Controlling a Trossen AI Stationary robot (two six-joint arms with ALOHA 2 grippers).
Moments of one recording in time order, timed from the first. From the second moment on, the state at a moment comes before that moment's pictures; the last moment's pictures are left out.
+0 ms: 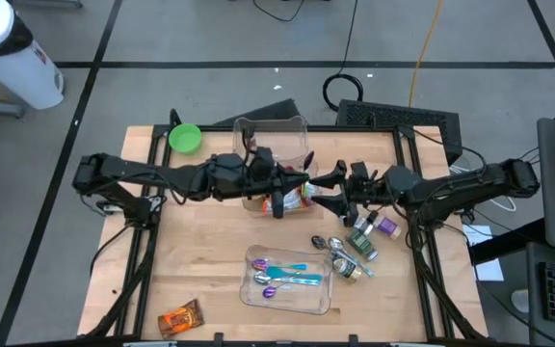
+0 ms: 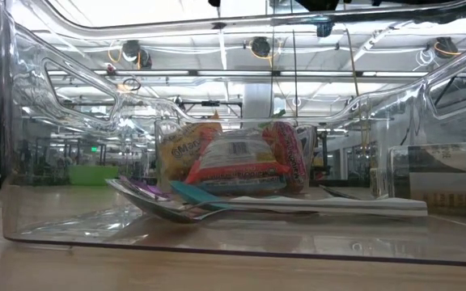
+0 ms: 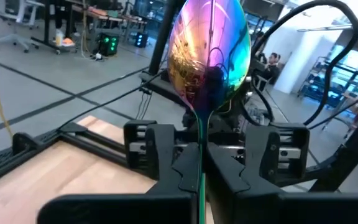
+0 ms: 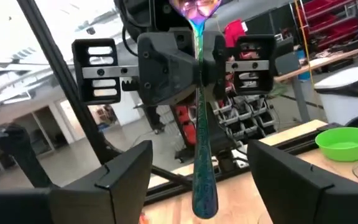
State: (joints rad) left arm -0.06 1.54 1.32 0.22 -0.20 -0.33; right arm 0.06 1.09 0.64 0.65 0.06 0.38
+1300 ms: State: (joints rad) left arm -0.01 1.58 1.32 0.29 -0.10 -0.37; right arm 0.03 1.18 0.64 0.79 0.00 0.50
